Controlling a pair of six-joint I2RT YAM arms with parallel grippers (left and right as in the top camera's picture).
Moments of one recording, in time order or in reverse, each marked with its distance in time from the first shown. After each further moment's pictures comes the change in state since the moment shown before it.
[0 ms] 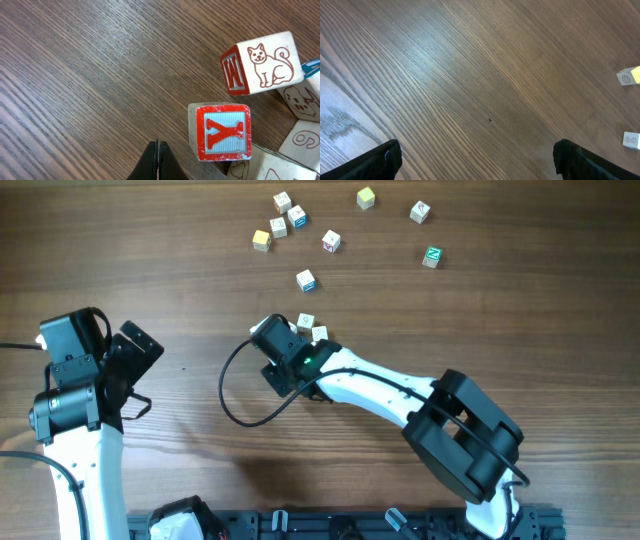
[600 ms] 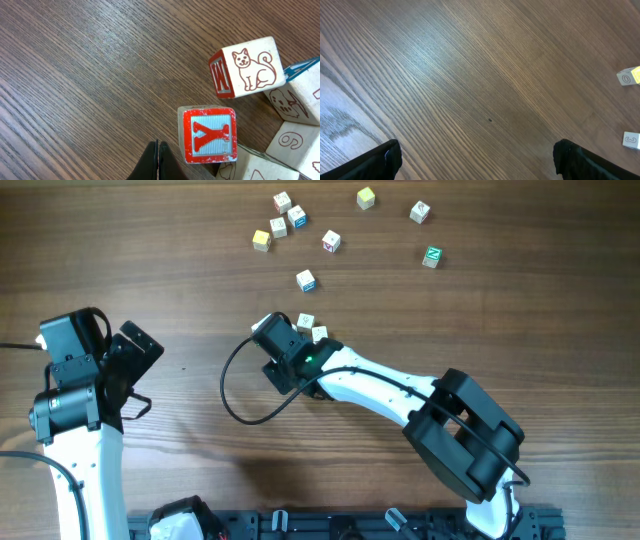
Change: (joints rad) left arm 0.000 0.000 0.000 0.000 0.000 0.000; right arm -0.008 -0.001 0.000 0.006 0.020 -0.007
